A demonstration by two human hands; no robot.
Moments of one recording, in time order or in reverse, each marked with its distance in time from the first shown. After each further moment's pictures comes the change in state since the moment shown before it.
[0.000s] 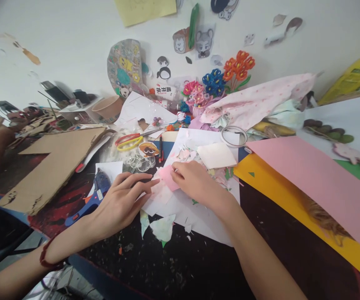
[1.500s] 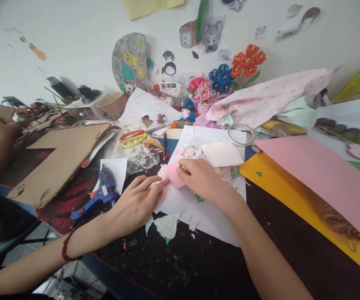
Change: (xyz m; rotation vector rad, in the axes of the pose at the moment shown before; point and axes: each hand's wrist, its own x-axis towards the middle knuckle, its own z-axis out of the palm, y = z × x) left_hand 0.000 0.012 0.023 0.231 -0.091 0.073; right_hand 0.003 0.000 -0.001 0.032 -0.006 0.073
